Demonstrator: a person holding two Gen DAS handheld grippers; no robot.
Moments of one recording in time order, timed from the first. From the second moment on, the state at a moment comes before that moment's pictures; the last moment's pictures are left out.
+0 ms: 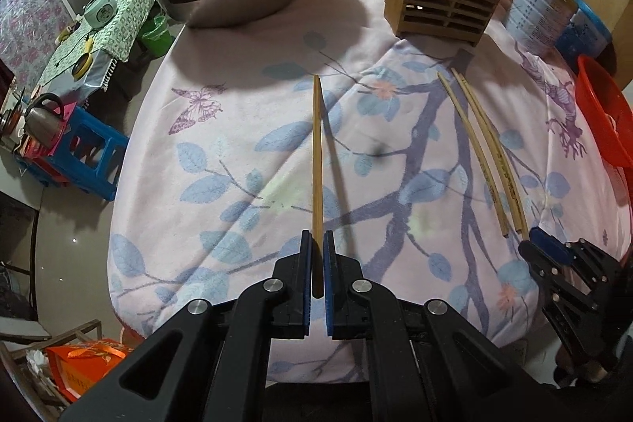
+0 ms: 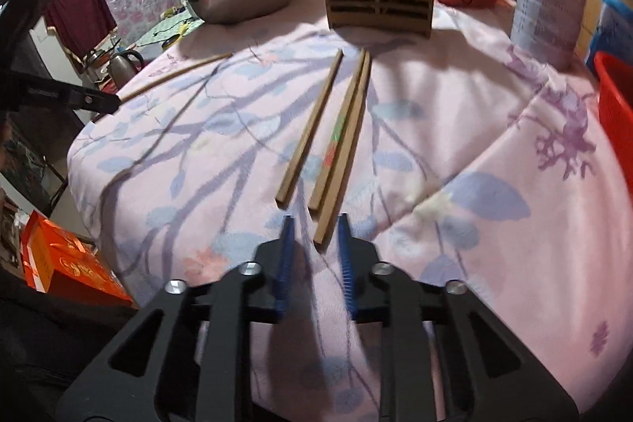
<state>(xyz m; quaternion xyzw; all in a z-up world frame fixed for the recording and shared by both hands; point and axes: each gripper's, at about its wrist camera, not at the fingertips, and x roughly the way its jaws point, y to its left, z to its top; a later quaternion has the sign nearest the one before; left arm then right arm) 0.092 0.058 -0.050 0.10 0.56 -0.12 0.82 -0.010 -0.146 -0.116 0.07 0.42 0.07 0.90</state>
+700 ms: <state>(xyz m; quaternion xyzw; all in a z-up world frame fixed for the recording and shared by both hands) 0.093 0.010 0.015 0.09 0.48 -0.16 0.86 -0.028 -0.198 0.016 0.05 0.29 0.02 0.95</state>
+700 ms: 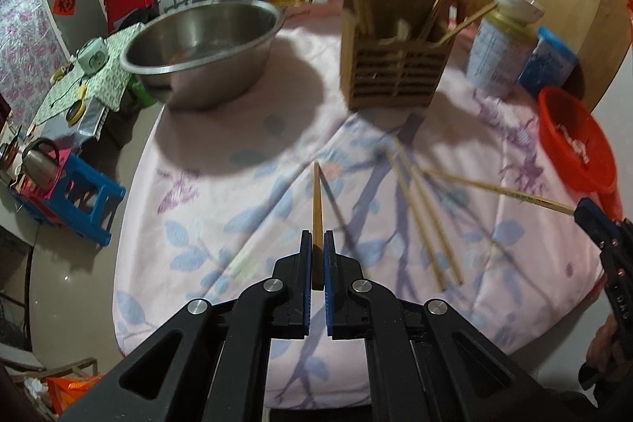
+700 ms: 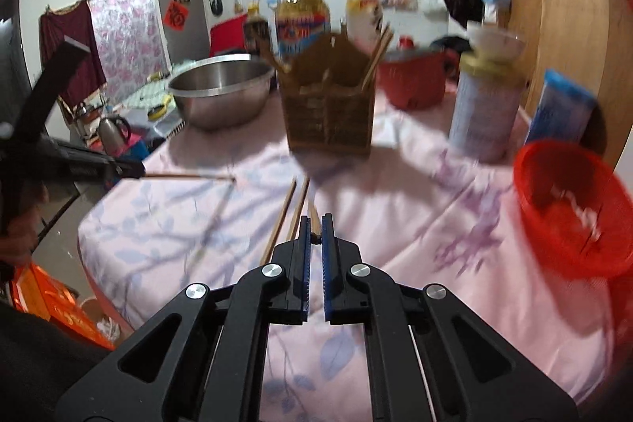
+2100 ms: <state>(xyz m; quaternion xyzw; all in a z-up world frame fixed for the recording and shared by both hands) 0.161 -0.034 0.111 0.13 0.45 -0.28 0.84 0.004 -0.216 0.115 0.10 0.16 -0.08 0.98</state>
